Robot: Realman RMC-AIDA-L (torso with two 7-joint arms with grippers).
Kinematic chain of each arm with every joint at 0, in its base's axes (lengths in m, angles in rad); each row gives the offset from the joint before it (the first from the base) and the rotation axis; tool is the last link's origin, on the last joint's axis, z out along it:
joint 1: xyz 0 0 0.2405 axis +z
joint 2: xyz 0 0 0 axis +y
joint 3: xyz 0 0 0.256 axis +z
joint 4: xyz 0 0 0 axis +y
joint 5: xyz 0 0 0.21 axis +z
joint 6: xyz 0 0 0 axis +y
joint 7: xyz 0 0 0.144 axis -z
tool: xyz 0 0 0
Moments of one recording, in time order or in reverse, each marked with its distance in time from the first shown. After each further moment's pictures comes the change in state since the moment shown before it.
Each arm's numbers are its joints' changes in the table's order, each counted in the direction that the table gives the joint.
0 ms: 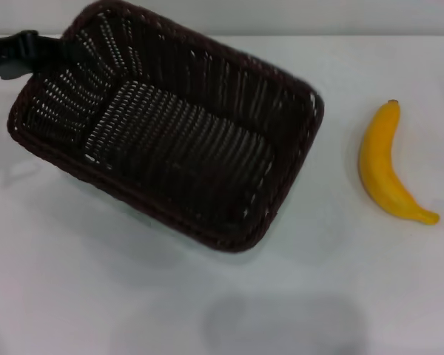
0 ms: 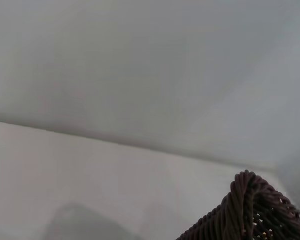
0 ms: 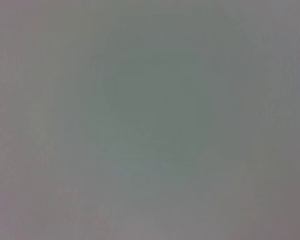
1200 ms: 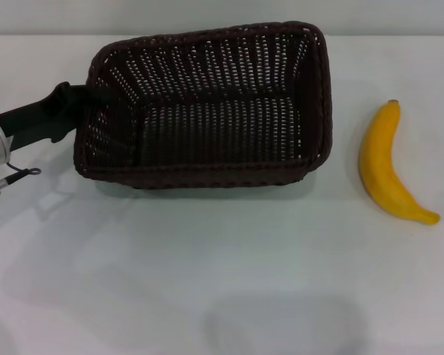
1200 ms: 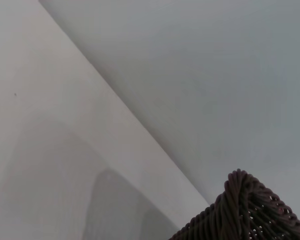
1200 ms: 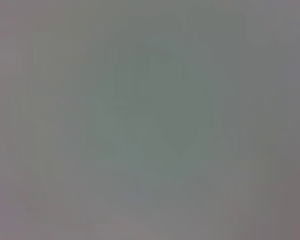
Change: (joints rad) left arm 0.135 -0.207 -0.030 -0.109 -0.203 0.294 0.014; right arm 0.002 -0.003 -0.001 -0.043 -0.006 -0.081 0.002
